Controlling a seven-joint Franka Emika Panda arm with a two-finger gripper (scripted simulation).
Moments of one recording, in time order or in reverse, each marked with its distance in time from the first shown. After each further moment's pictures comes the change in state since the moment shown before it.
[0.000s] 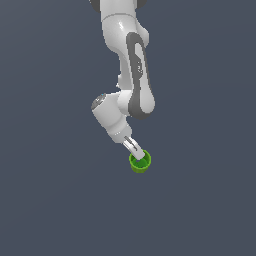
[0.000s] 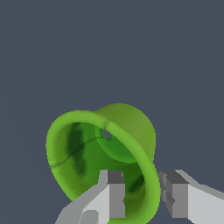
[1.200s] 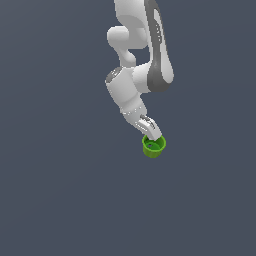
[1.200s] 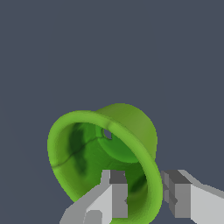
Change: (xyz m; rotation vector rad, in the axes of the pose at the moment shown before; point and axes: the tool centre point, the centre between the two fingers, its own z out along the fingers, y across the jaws) arm -0.085 -0.025 -0.048 -0.004 -0.001 0.003
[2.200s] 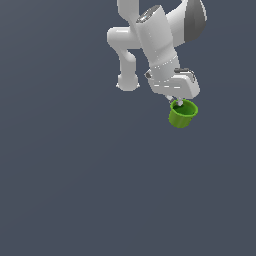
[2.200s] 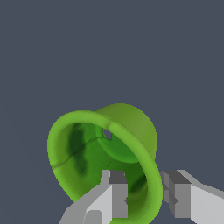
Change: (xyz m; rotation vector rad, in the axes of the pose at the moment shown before) arm -0.146 -0.051 -0.083 -0.002 0.000 -0.001
